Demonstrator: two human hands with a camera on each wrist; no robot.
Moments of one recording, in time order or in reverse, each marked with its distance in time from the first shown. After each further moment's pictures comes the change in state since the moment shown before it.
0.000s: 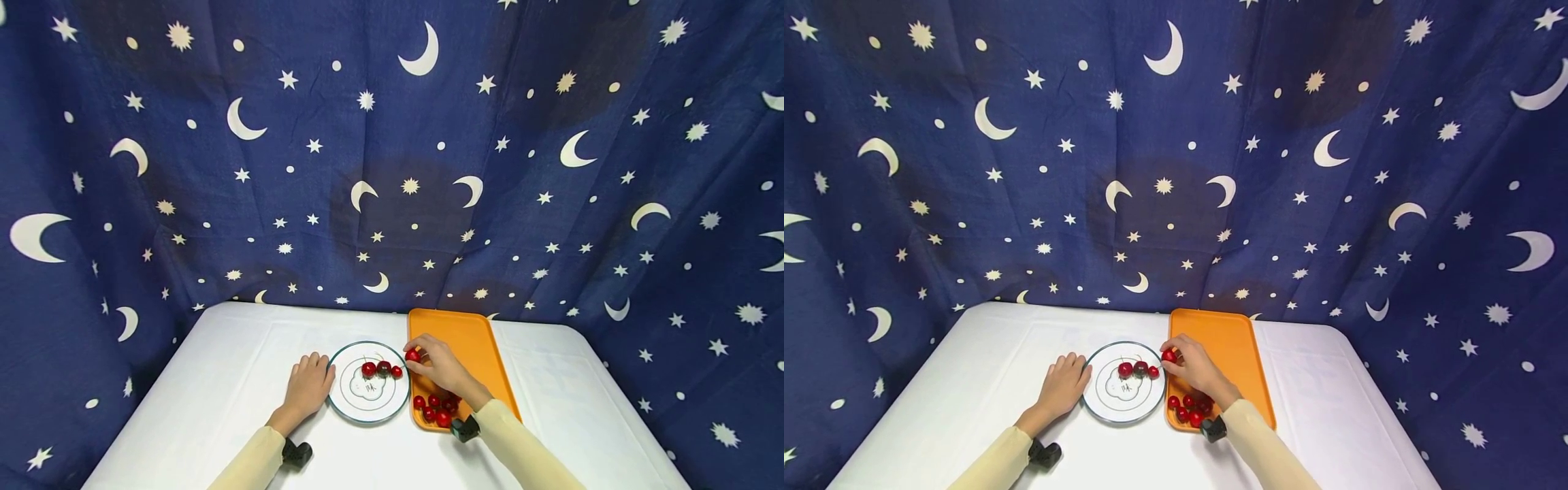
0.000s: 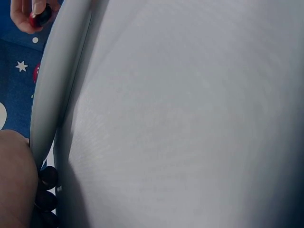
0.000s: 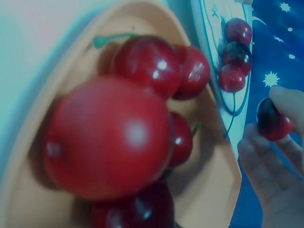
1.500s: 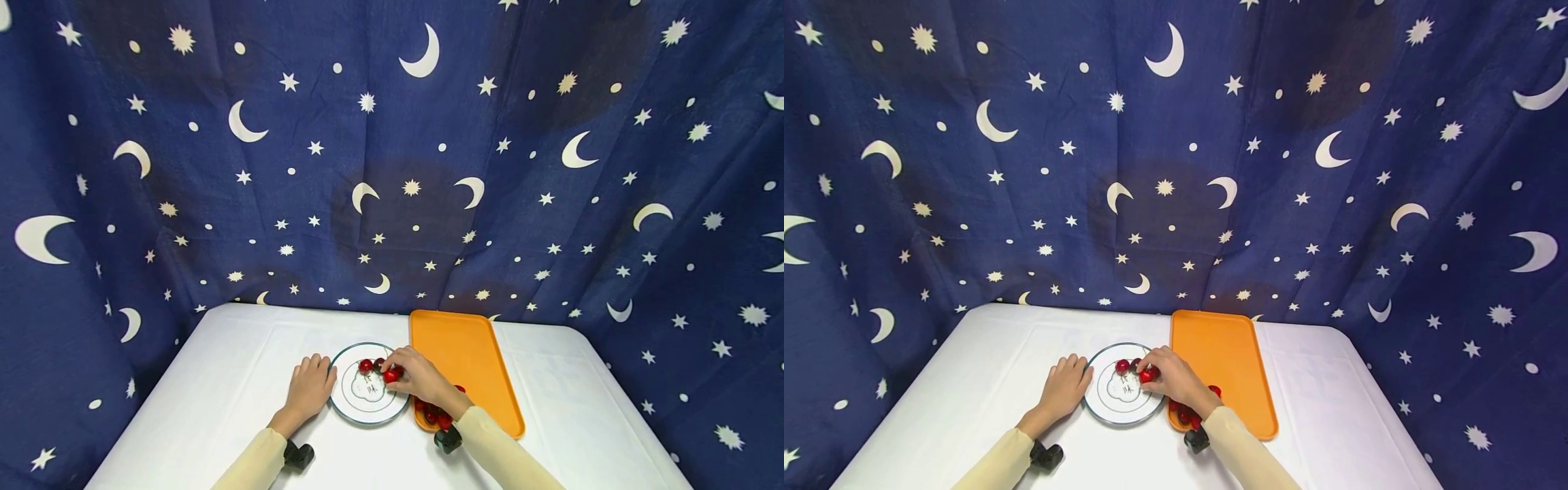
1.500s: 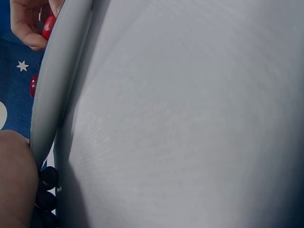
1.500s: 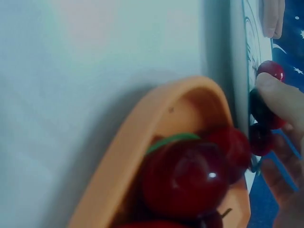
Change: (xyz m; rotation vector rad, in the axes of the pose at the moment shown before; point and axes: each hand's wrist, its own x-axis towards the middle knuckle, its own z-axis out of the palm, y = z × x) left_hand -0.002 -0.002 0.005 -0.010 0.046 0.016; right_hand 0.007 -0.020 0.035 -0.159 -0.103 -0.126
